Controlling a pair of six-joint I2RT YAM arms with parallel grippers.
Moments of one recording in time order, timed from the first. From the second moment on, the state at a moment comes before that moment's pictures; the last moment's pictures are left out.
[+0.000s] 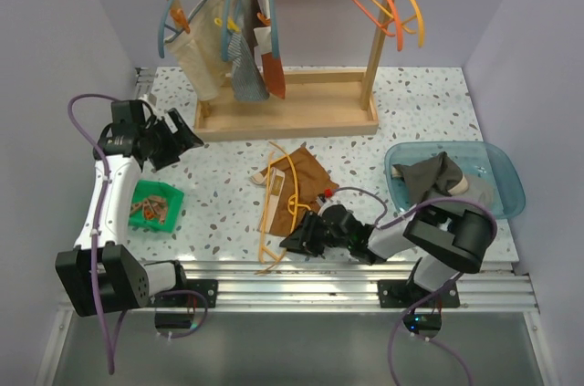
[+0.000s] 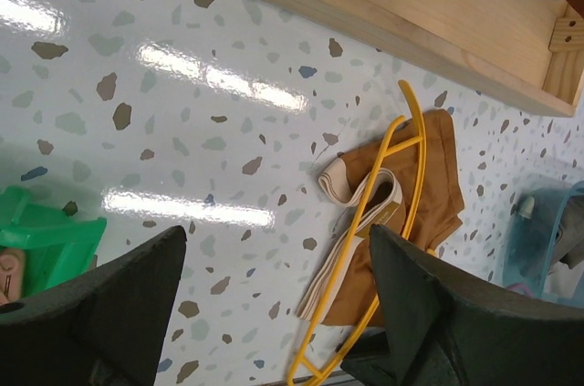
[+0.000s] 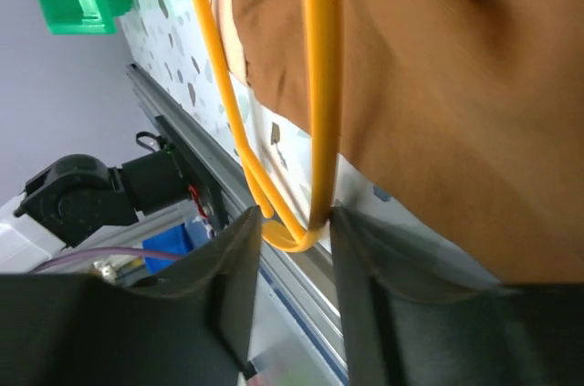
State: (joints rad) left arm 0.15 1.24 1.10 -0.72 0.33 -0.46; right arm 1.02 1.61 0.35 0.67 -0.17 1.36
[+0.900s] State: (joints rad) left arm 0.15 1.20 1.08 -0.73 0.27 -0.44; right arm 1.03 1.50 0.42 0.38 -0.07 1.30
